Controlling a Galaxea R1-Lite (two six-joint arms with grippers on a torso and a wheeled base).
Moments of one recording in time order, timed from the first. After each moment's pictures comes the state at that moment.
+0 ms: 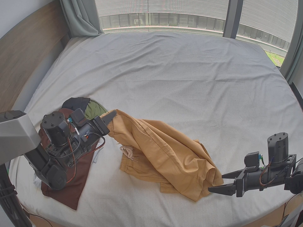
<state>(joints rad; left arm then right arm) -0.34 2.03 -0.55 -1.55 -0.22 -0.66 0.41 1.56 -0.30 -0.59 0.46 0.16</state>
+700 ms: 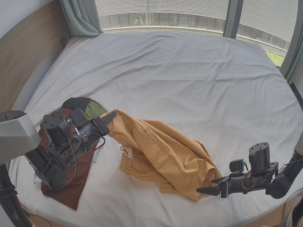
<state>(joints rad) -0.34 2.04 -0.55 -1.55 -0.22 -0.66 0.42 1.88 -0.24 -0.94 0.46 0.25</state>
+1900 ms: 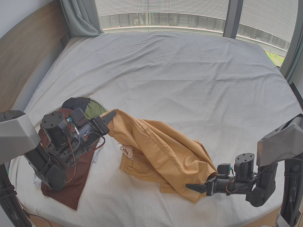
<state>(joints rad) -0.34 2.03 -0.55 -1.55 -0.22 -0.66 0.42 2.32 -0.22 -1.54 0.44 0.33</state>
